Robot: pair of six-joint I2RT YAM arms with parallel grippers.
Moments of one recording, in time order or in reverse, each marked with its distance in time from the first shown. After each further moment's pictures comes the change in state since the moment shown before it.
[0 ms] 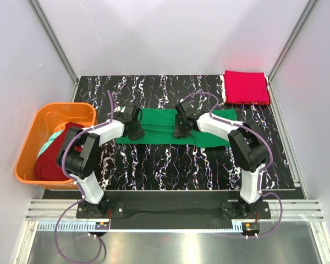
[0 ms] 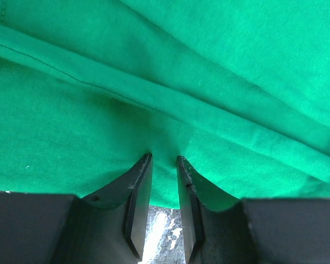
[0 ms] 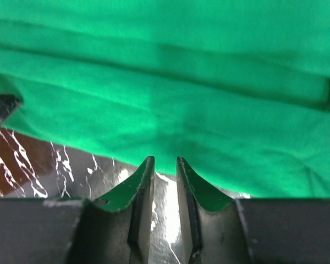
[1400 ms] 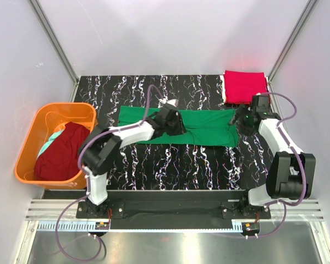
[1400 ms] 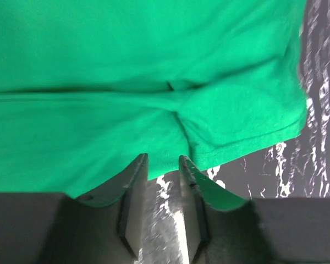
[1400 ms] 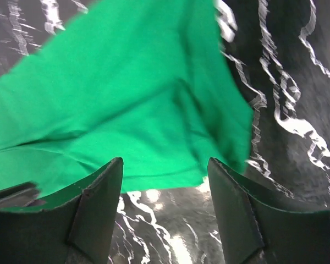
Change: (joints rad) left arm -0.336 0.127 0.229 0.236 0.139 0.045; right arm -0.655 -0.467 -0.259 -0.105 -0.062 -0.174
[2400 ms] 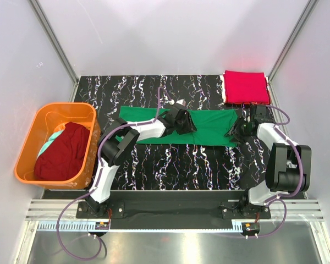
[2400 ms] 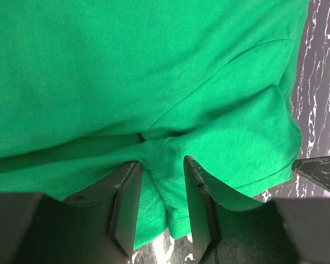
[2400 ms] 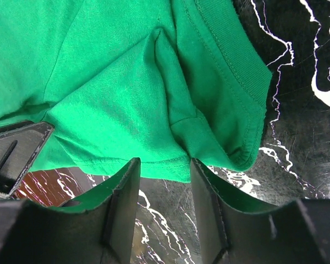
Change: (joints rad) left arm -0.039 0.285 0.204 0.090 0.049 -0.127; right arm -0.080 0.077 -0.158 0.077 -0.207 0.018
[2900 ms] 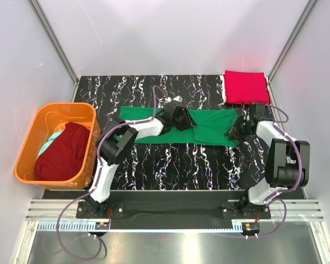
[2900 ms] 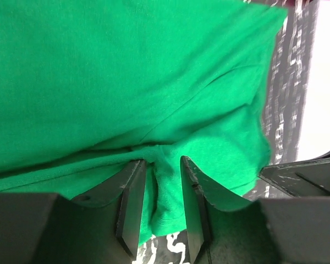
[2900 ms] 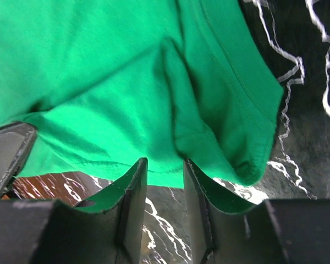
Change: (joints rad) left arm 0.033 0.000 0.001 0.067 0.027 -0.080; right arm 0.000 0.048 0.018 0.021 -0.016 0.019
